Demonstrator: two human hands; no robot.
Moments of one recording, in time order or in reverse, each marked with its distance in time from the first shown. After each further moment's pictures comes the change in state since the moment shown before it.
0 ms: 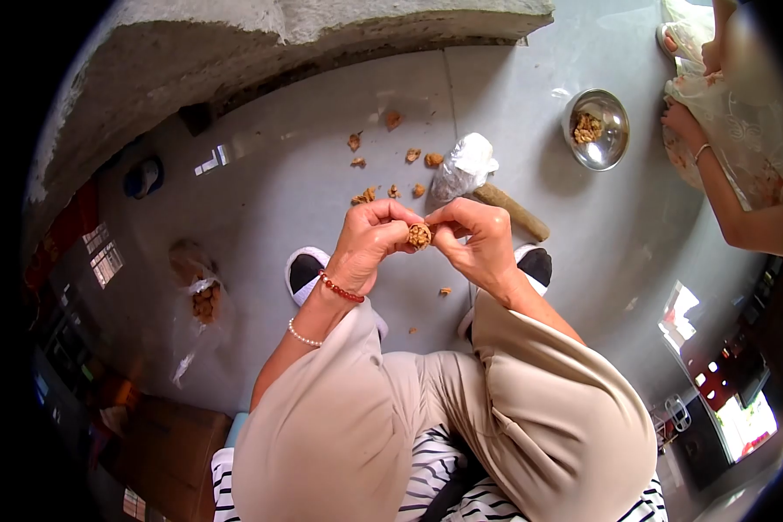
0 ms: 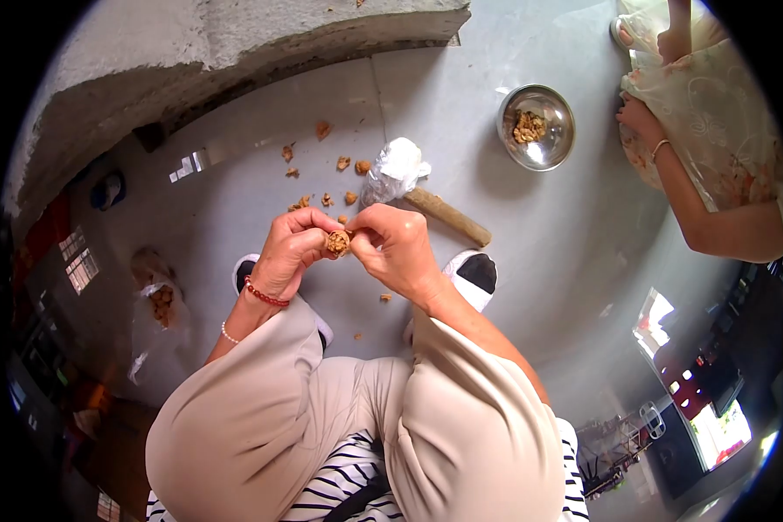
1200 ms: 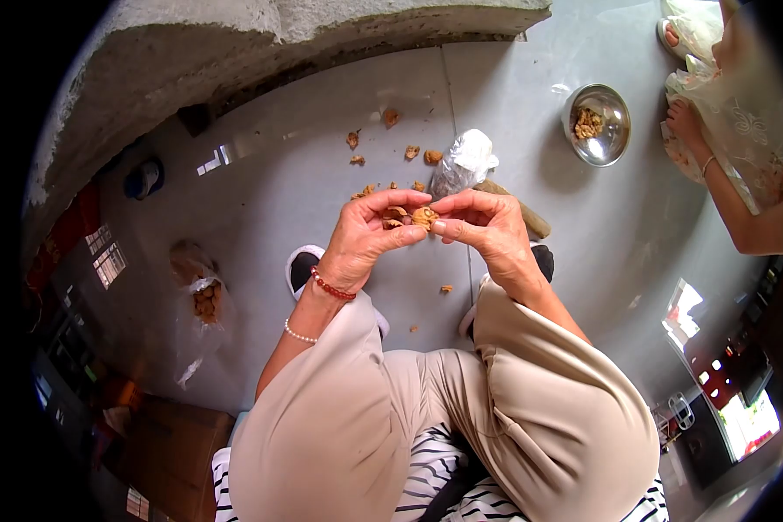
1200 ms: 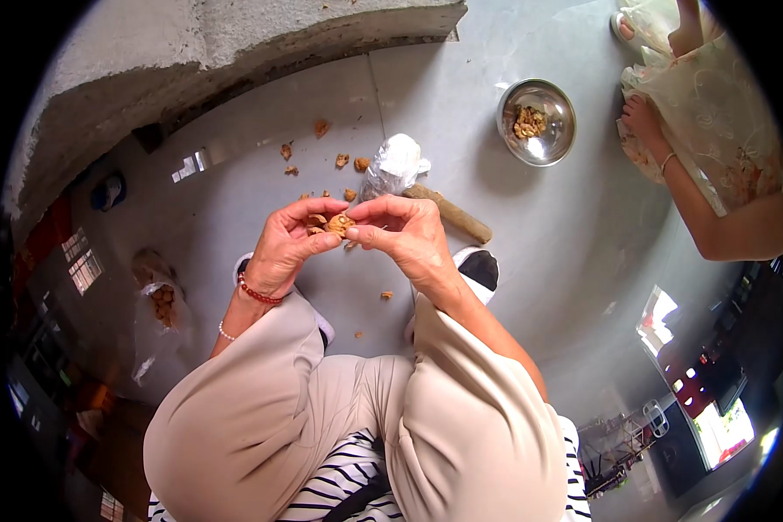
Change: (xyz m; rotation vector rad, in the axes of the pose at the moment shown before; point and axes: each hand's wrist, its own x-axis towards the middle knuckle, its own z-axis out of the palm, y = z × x) left_hand 0.005 -0.006 -0.009 -0.005 -0.173 0.164; right_hand 0.007 -0.022 -0.024 0.587 -0.113 0.558
